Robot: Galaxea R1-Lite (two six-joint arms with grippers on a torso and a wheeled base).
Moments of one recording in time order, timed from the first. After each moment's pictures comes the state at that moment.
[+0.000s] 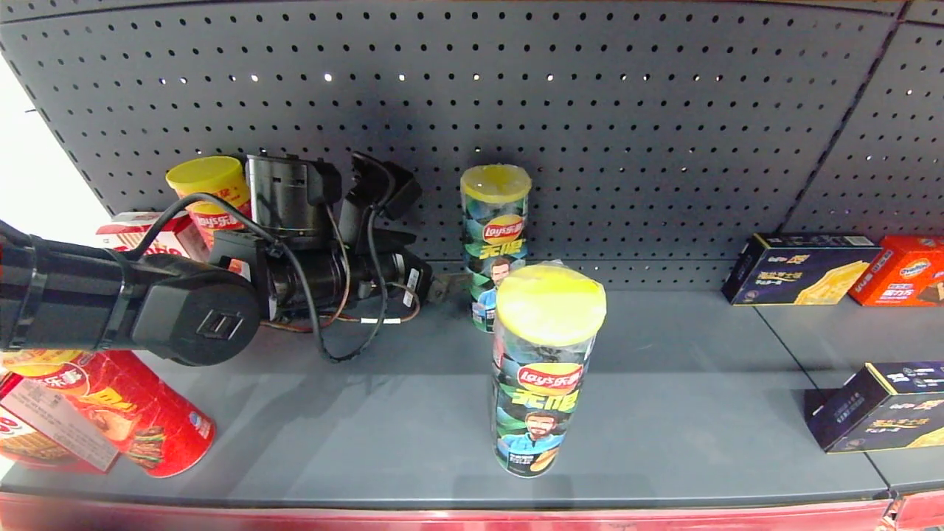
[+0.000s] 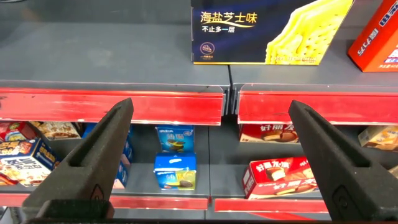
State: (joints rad) left arm -0.41 1.86 -1.18 -0.42 -0.21 0.22; right arm -0.02 0.00 0.00 0.00 0.03 -0.01
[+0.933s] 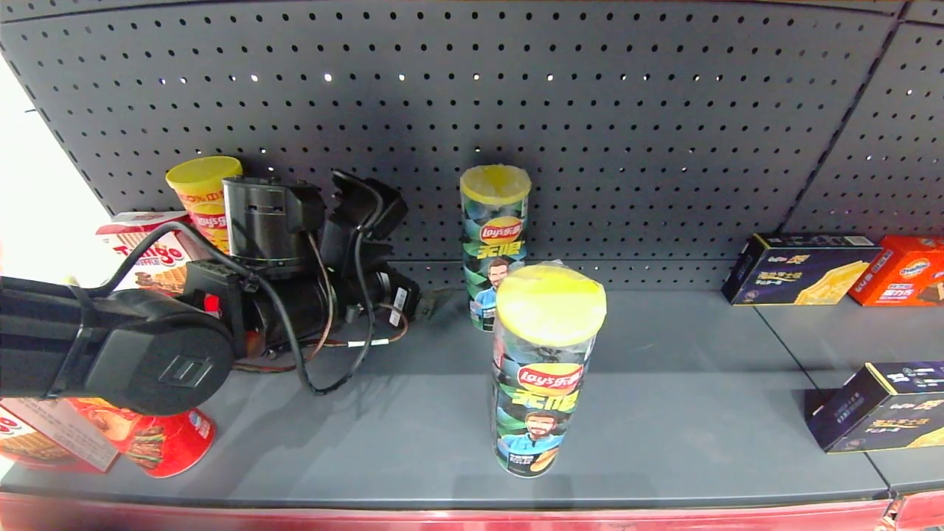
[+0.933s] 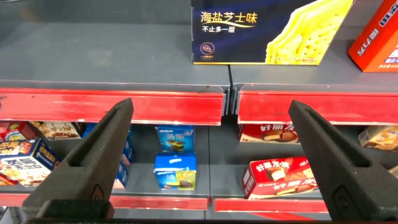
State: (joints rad) left arm -0.44 1.79 -1.01 -0.53 -0.04 0.23; right arm -0.02 0.00 0.00 0.00 0.03 -0.01
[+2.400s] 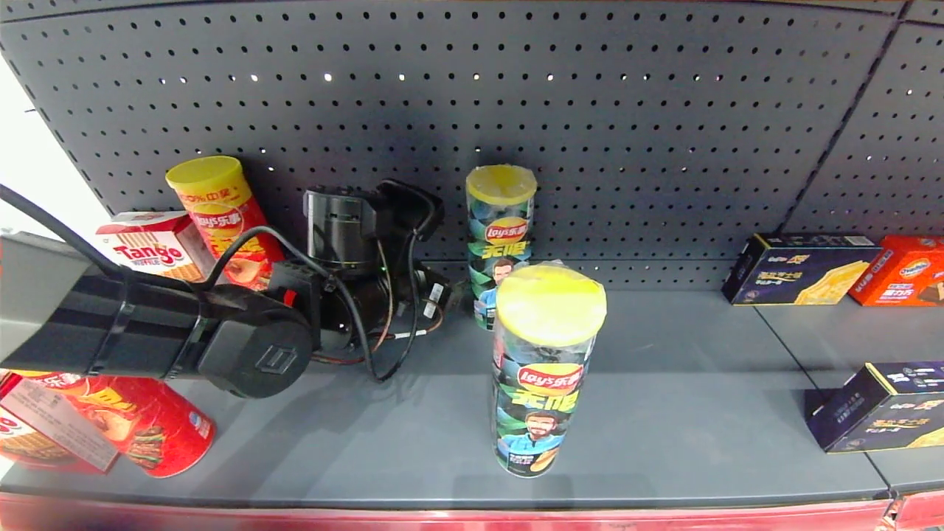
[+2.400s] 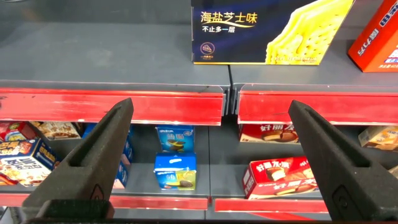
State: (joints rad) left arm -0.51 1.92 -1.14 -0.53 0.21 0.24; right arm -0.01 0.00 0.00 0.00 0.03 -0.01
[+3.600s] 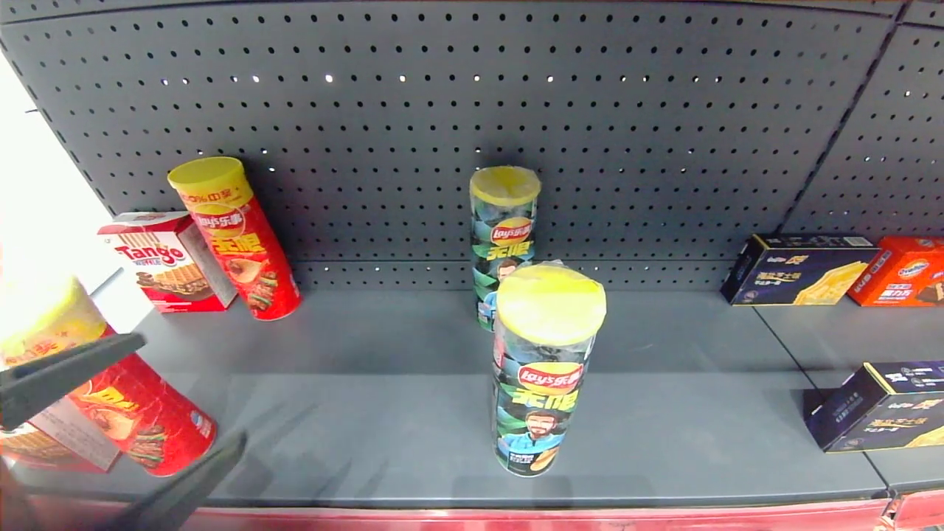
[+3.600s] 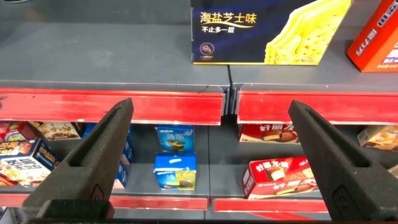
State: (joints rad) left arm -0.74 0.78 -0.36 -0.46 0.20 0.16; right arm -0.02 0.00 0.00 0.00 0.03 -0.01
